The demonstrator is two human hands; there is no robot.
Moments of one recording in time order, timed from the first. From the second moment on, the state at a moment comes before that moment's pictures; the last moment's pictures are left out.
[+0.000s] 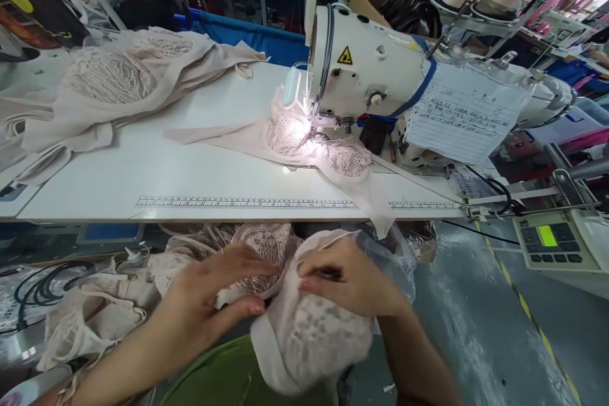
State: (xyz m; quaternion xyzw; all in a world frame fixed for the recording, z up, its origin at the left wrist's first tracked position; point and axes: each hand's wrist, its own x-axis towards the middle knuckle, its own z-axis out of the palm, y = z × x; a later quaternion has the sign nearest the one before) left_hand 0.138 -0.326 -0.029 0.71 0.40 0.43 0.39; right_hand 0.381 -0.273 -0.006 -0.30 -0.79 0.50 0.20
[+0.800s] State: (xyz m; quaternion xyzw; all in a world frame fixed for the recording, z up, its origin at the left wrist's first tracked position) left_hand 0.126 -0.311 -0.068 0.52 0.47 0.44 0.56; right_hand 0.380 -0.281 -0.057 -0.30 -0.84 0.38 0.27
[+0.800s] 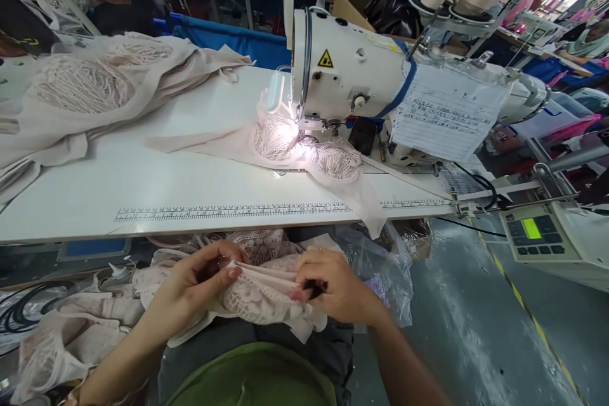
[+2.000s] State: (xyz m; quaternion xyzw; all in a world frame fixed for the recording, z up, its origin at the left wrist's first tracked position) left_hand 0.106 -0.312 -0.069 0.56 0.43 0.43 0.56; right_hand 0.411 -0.262 -0.014 -0.39 -0.72 0.49 0.30
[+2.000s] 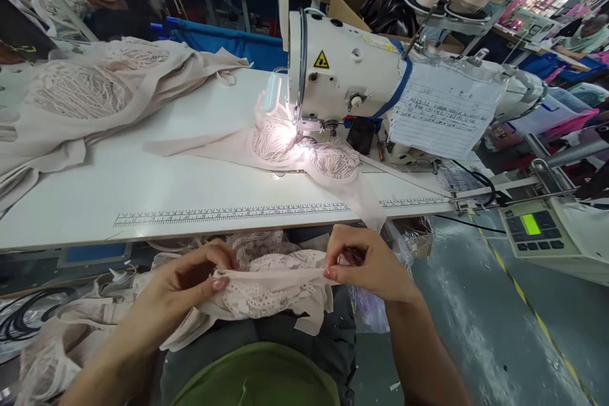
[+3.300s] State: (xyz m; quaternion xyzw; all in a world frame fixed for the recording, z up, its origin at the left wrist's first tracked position) left_hand 0.163 -0.294 -0.039 0.74 0.36 0.39 0.40; right_hand 0.386 -0.259 -0.017 -0.38 -0.72 0.44 0.39
